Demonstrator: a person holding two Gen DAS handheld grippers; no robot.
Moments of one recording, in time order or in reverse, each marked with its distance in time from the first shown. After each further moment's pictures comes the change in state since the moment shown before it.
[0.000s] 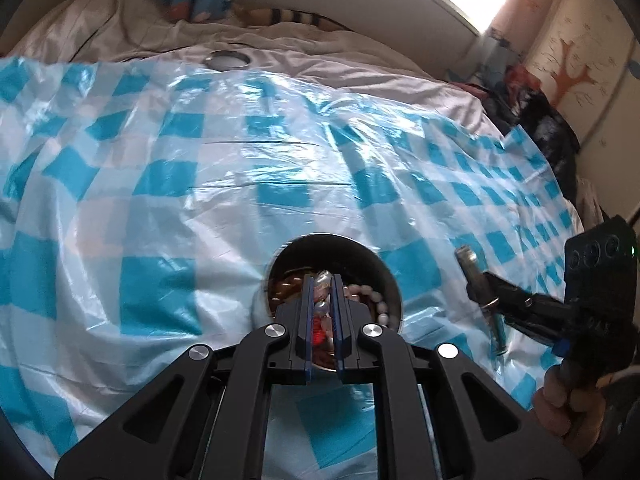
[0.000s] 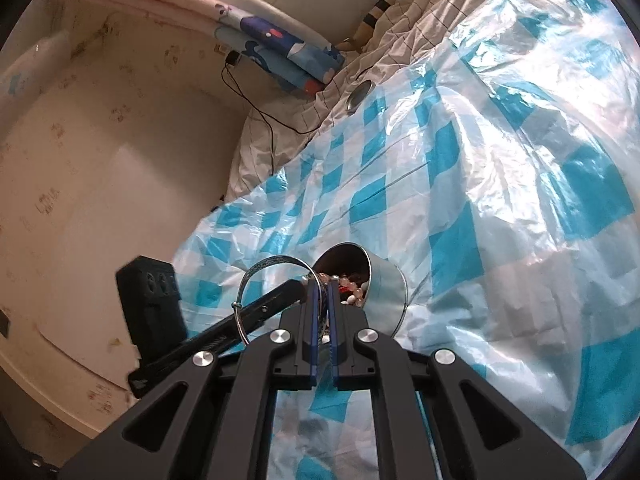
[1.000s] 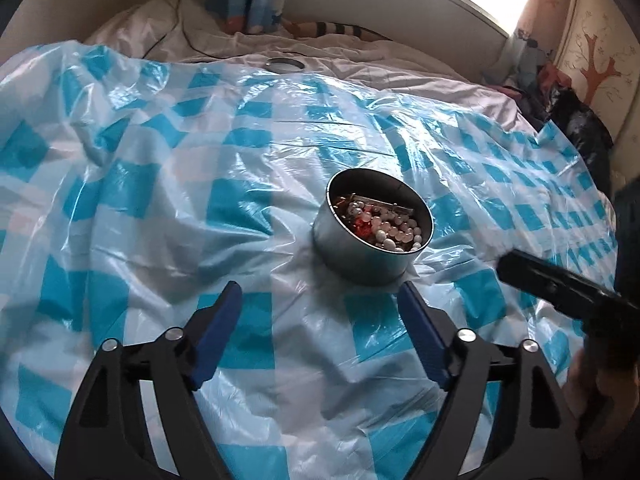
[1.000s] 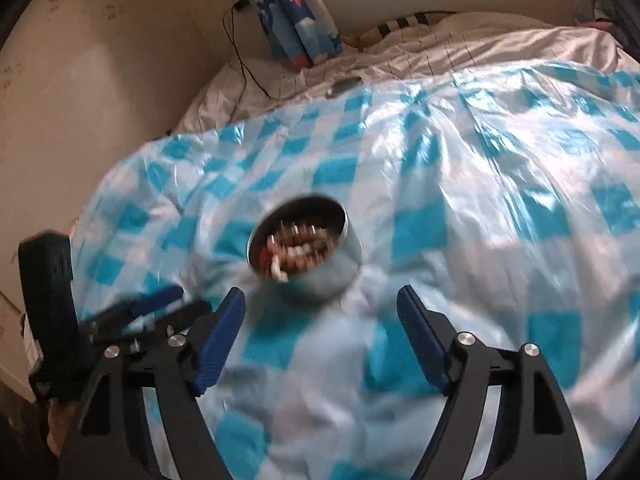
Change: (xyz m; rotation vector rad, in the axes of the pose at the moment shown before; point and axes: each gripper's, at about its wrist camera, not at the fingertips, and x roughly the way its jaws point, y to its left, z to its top) left arm -0.056 -0.001 -0.077 -0.011 -0.061 0.202; right arm -0.017 0.051 -0.049 -0.263 0.038 -0.327
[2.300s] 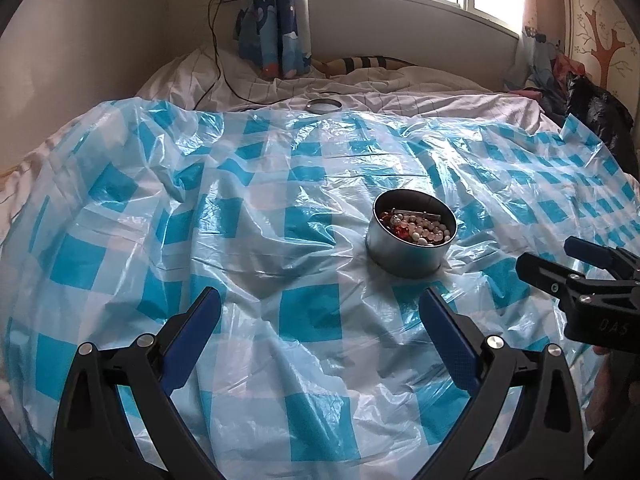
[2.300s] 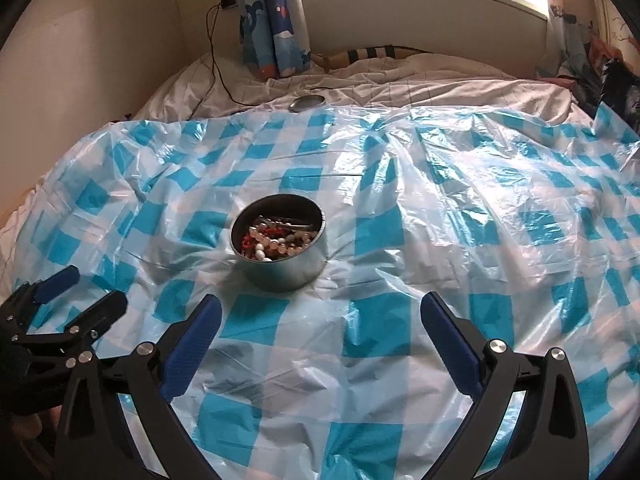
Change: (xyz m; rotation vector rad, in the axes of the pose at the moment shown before) left arm -0.070 -0.002 -0.019 0.099 -0.121 0.208; right arm -0.022 0.057 -0.021 -0.149 -0.073 -0.348
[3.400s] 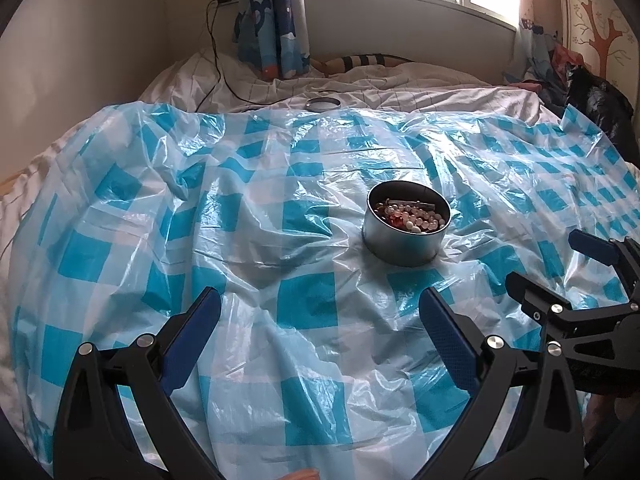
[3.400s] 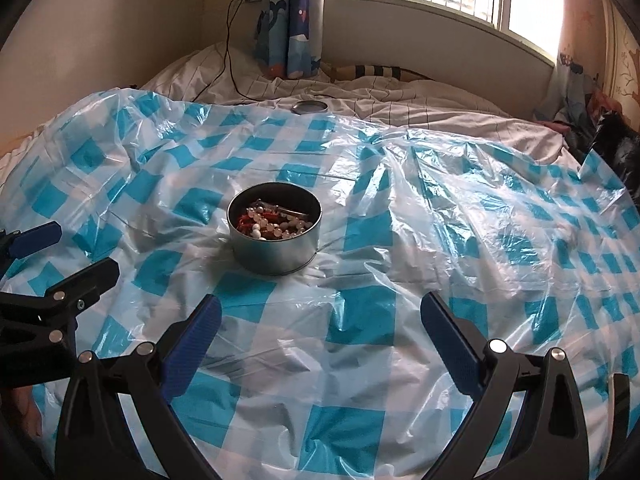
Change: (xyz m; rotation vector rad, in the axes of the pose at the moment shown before) left arm -0.008 -0.010 -0.008 0.025 0.004 0.027; right arm -0.007 0.019 -0.022 -0.122 -0.041 -0.057
